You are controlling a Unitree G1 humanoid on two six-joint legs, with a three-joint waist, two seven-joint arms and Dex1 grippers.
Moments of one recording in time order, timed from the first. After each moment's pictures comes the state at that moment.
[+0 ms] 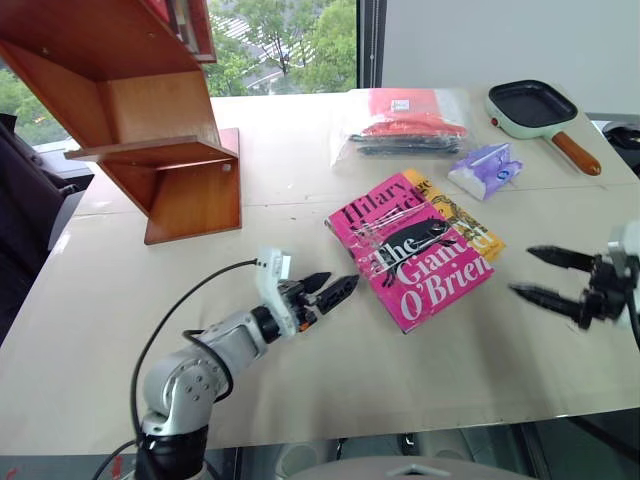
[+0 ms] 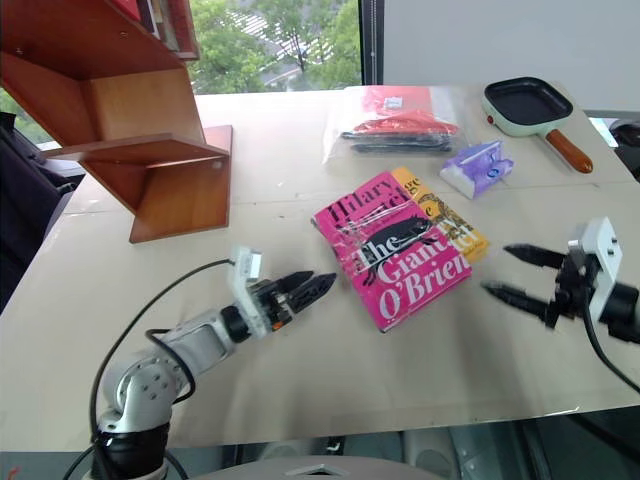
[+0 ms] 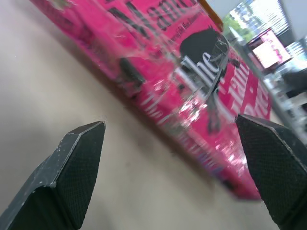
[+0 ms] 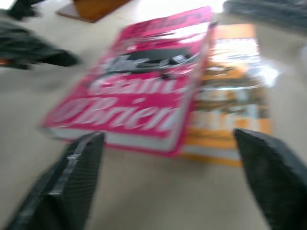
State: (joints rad) left arm -0.09 0.26 0.12 -0.39 -0.98 0.98 -0.29; right arm 0.18 -0.76 -0.58 -0.50 0.68 0.70 1.11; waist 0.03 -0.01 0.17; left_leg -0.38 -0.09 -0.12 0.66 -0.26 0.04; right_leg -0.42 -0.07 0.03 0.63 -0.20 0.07
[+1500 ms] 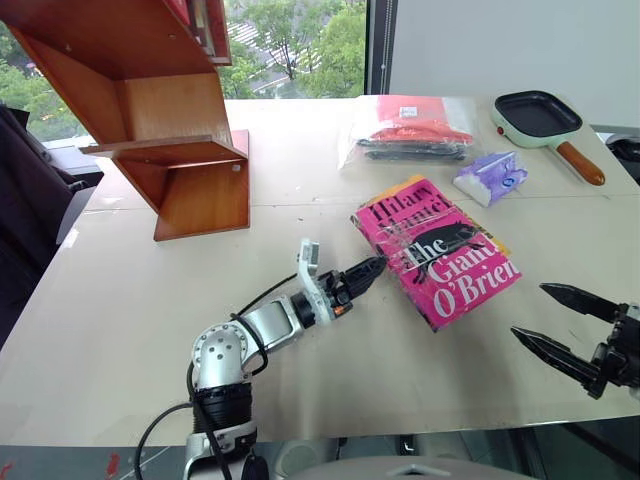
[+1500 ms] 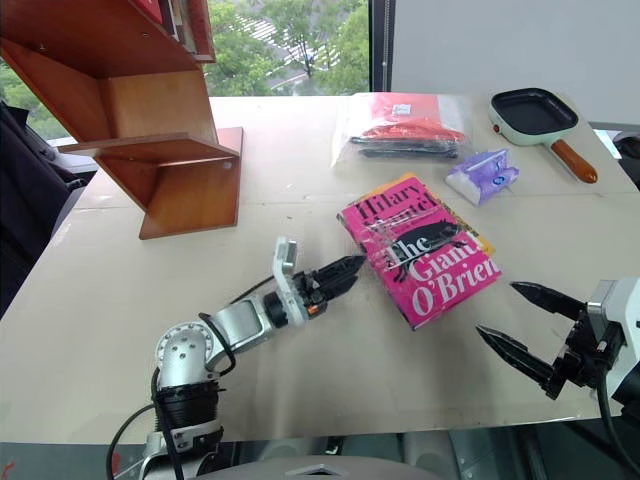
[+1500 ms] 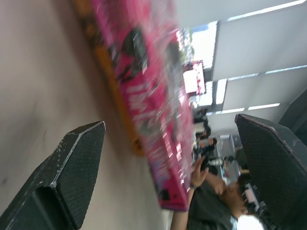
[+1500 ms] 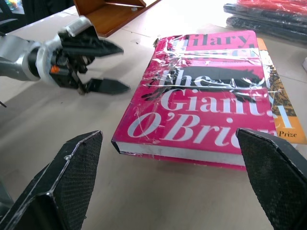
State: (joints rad) left arm -0.22 0.07 0.22 -0.11 -1.38 1.21 -0.02; right arm 0.54 -0.71 -0.70 -0.74 0.87 0.58 0.89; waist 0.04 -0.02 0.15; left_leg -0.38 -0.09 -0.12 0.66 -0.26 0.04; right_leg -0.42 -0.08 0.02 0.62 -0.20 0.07
